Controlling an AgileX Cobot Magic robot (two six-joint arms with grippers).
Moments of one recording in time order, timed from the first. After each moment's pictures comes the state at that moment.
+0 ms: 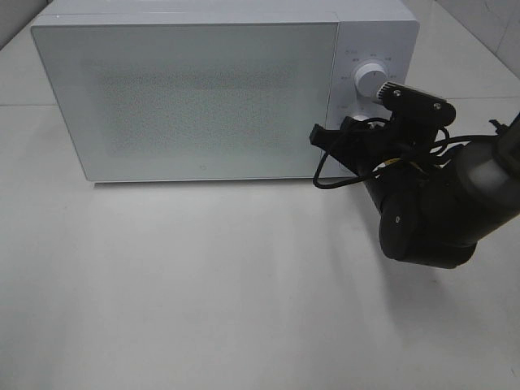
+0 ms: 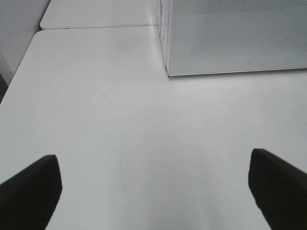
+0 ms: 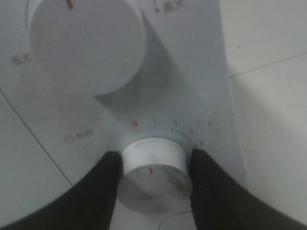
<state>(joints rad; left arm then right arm) 0.07 0.00 -0.50 -0.16 1.05 0.14 0.55 2.06 -0.71 0.62 -1.21 0.15</state>
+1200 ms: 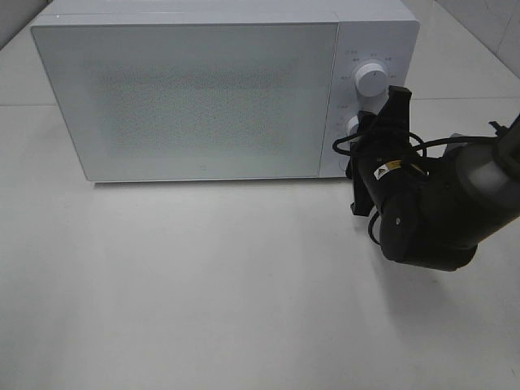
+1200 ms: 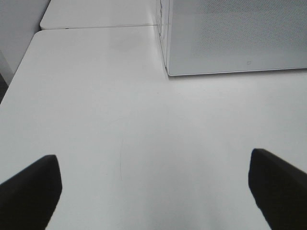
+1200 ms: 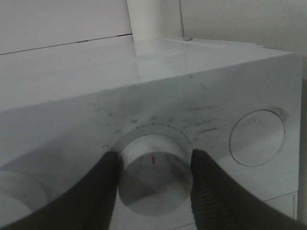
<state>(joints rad) 0.07 0.00 -0.50 -0.16 1.05 0.14 0.55 2.06 -0.70 0.63 -1.21 1.52</state>
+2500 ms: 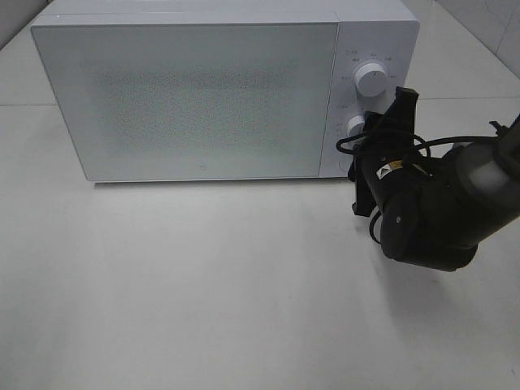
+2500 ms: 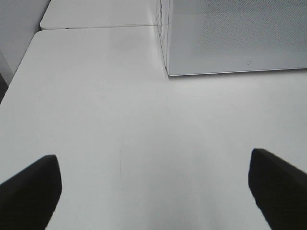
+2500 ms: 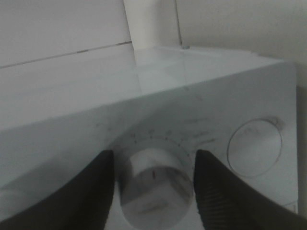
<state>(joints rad) 0.07 0.00 -0.50 -0.16 1.05 0.14 0.55 2.06 -0.70 0.67 -1.21 1.54</state>
